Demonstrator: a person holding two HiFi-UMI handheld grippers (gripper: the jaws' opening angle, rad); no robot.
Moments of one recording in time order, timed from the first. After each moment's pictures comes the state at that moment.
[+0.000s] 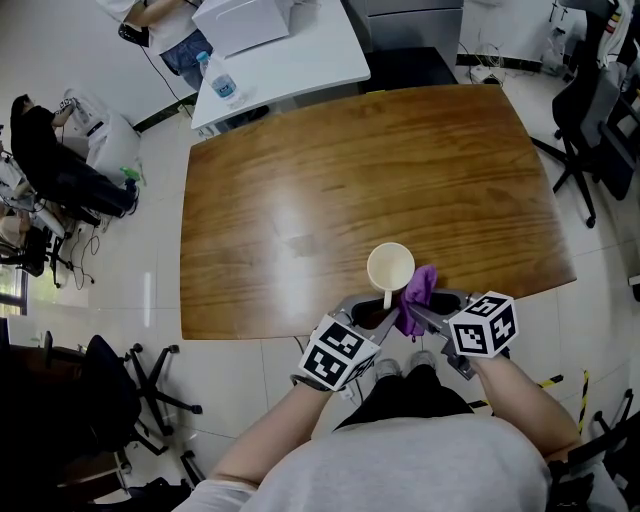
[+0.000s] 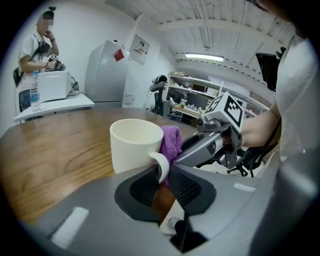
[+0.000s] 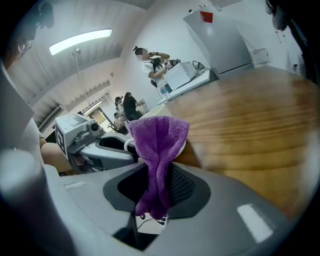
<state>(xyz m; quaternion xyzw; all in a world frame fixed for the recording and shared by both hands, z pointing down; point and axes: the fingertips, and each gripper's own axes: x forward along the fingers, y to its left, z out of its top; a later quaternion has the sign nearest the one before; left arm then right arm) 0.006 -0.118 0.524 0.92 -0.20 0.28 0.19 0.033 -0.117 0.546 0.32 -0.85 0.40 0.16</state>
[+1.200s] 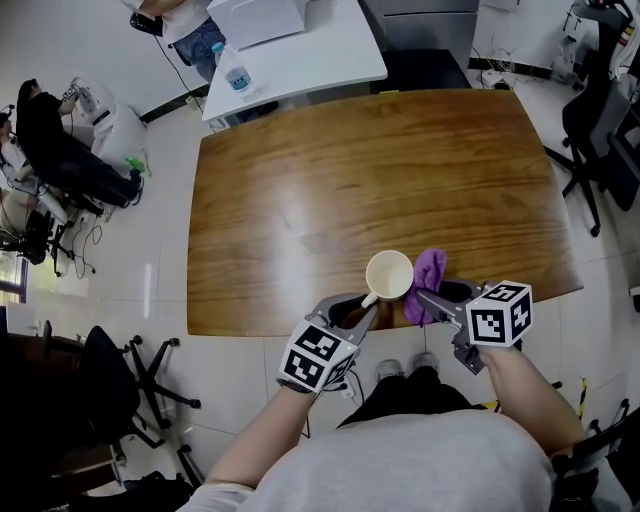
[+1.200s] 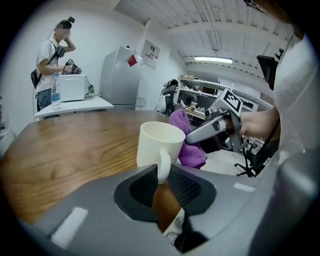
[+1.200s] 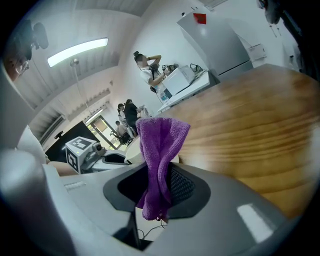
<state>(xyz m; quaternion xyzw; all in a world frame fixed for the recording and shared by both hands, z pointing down) -0.055 -0.136 0.523 0.91 -0.26 0.27 0.19 0.025 -0.145 0.514 0.32 -0.84 0.42 0.12</state>
